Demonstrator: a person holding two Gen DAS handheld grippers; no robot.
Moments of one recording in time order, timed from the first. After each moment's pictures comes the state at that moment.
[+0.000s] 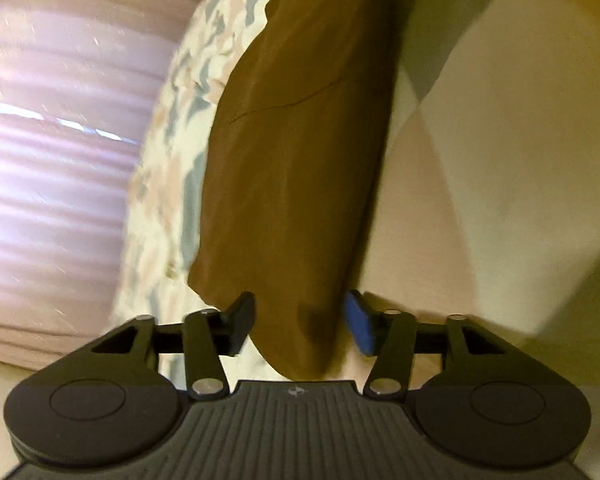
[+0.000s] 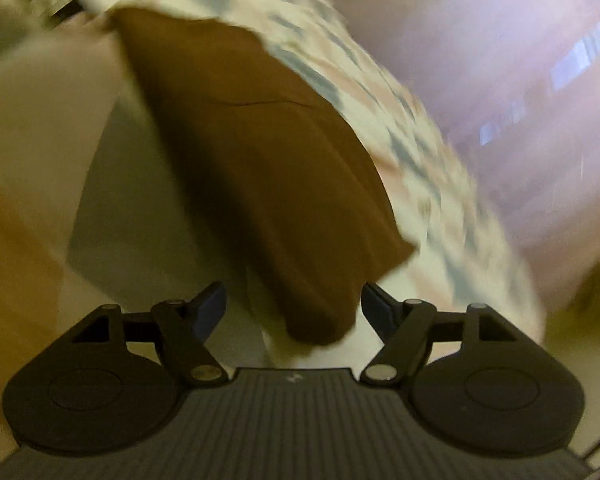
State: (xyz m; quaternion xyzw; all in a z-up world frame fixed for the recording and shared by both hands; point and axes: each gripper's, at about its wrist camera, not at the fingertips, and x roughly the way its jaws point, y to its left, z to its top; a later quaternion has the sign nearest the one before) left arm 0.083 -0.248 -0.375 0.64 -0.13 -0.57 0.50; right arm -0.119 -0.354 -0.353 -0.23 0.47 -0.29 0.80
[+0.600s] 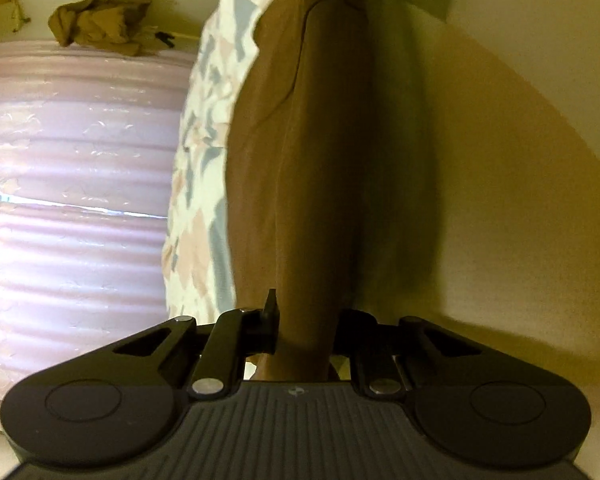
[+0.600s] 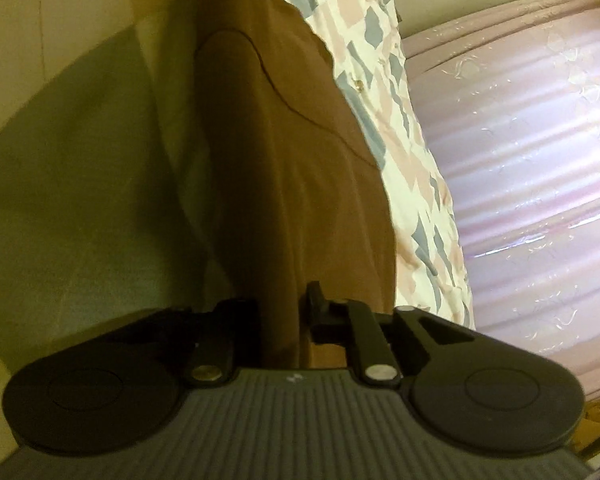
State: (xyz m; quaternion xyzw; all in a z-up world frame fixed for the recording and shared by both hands) left arm 0.119 -0.276 -0.399 0.62 -0.26 -0.57 0.46; right arm -0.083 -0.391 -0.372 -0.38 0.47 -0.20 0.77
